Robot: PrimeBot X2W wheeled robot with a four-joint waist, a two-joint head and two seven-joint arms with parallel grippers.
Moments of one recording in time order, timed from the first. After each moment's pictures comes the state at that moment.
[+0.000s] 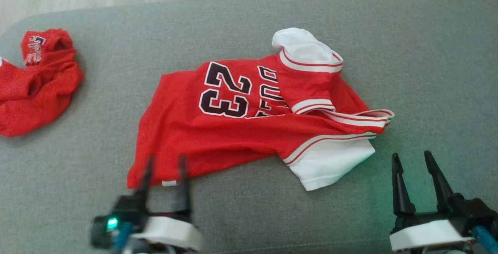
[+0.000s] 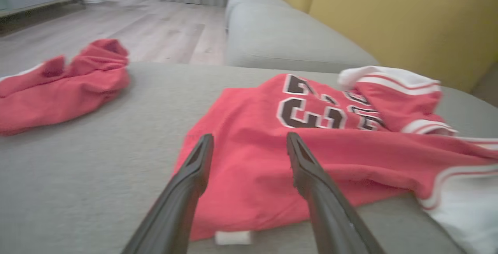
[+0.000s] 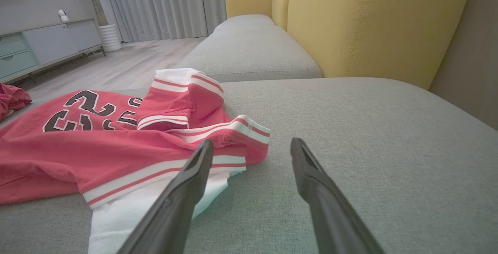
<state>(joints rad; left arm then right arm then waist) 0.10 0.05 -0.29 0.06 -0.19 0.19 -0.25 0.14 -0.04 -0.03 0.11 0.07 0.12 -0.25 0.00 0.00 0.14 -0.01</state>
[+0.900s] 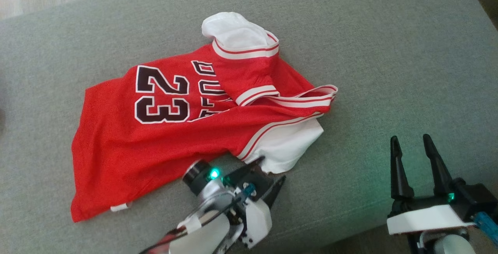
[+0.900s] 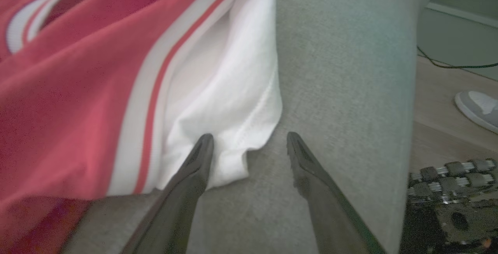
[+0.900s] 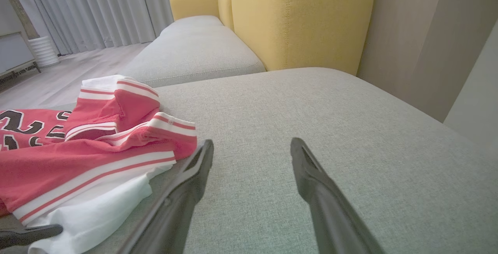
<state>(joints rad) -0.42 0.05 -0.97 0.61 -0.17 0.04 -0.11 0.07 -0.04 -0.01 0.11 0.13 0.12 -0.25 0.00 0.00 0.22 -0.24</state>
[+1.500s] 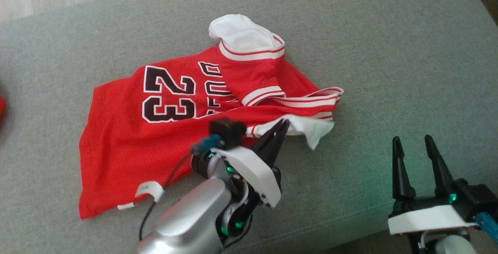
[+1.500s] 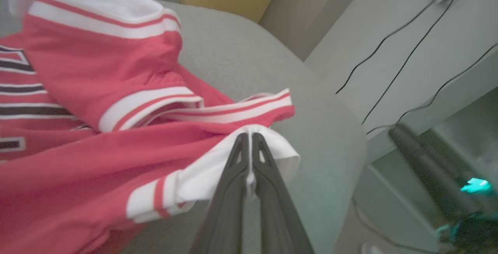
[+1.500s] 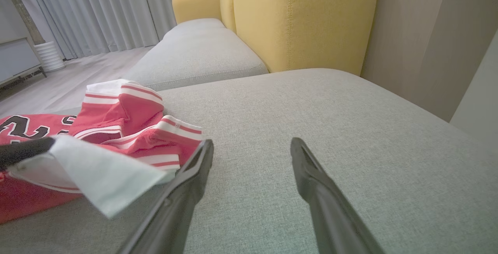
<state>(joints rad) -0.49 0.05 -0.95 0.42 -0.79 0.09 -0.17 0.07 -0.04 -0.02 0.11 0.14 0.12 -0.25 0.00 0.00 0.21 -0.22</state>
